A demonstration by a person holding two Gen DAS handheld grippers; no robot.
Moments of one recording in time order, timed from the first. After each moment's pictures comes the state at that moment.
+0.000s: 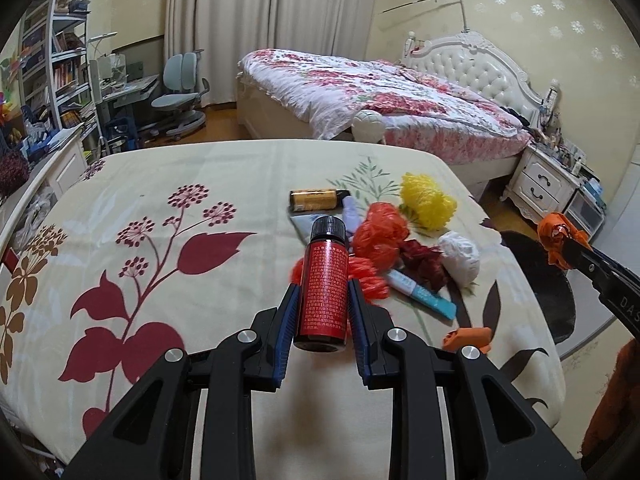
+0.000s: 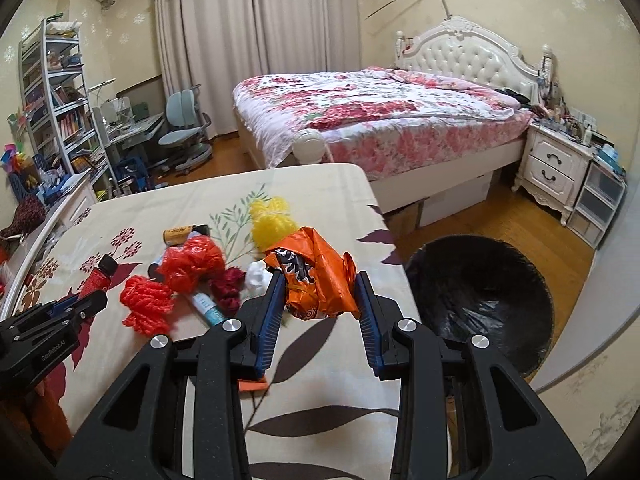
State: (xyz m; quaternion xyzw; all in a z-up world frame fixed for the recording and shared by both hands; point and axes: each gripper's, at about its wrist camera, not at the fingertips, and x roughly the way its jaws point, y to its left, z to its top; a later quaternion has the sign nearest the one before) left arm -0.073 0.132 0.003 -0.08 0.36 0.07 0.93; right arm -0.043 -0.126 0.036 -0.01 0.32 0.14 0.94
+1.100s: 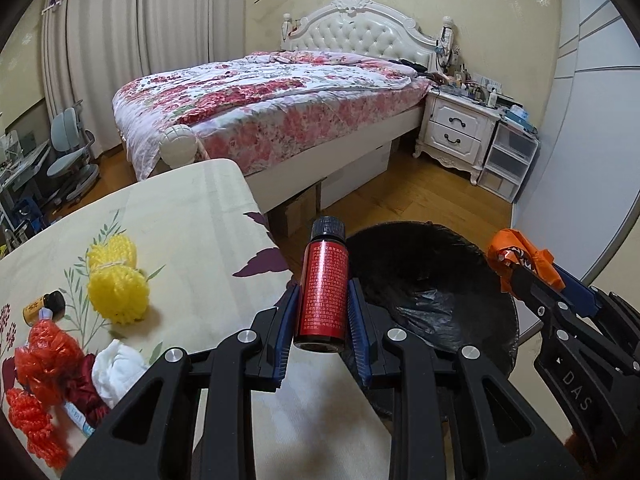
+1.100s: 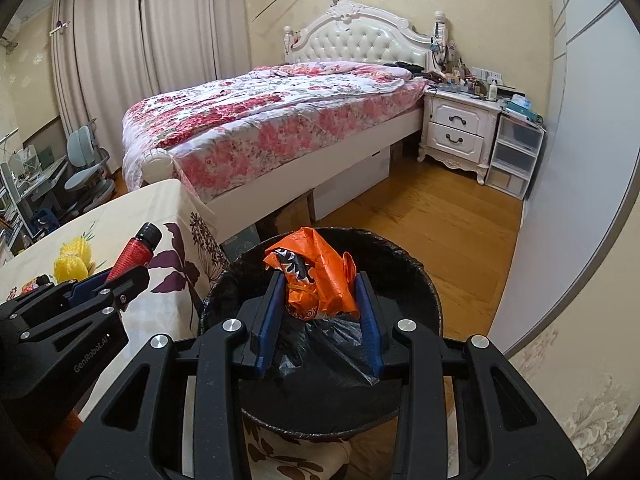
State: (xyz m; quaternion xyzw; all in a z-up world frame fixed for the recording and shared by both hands) left arm 0.079 -0.098 -0.026 0.02 0.37 -0.09 0.93; right arm 0.036 -0.281 -0.019 0.05 0.32 -0.03 0.95
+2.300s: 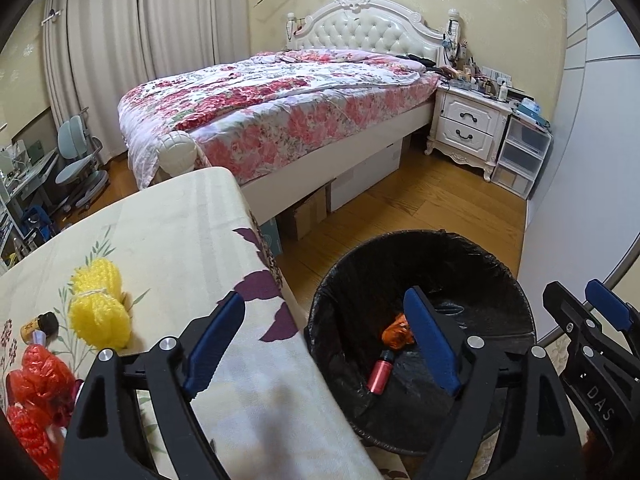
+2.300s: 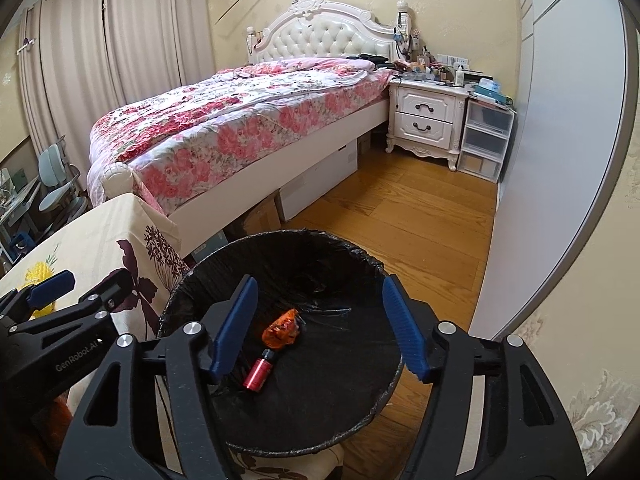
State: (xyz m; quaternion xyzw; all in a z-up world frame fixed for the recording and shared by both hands) left arm 0.103 -0.120 -0.025 0.04 0.37 -0.06 0.93; right arm 0.046 -0.312 -0.025 0.07 0.33 -0.08 0.94
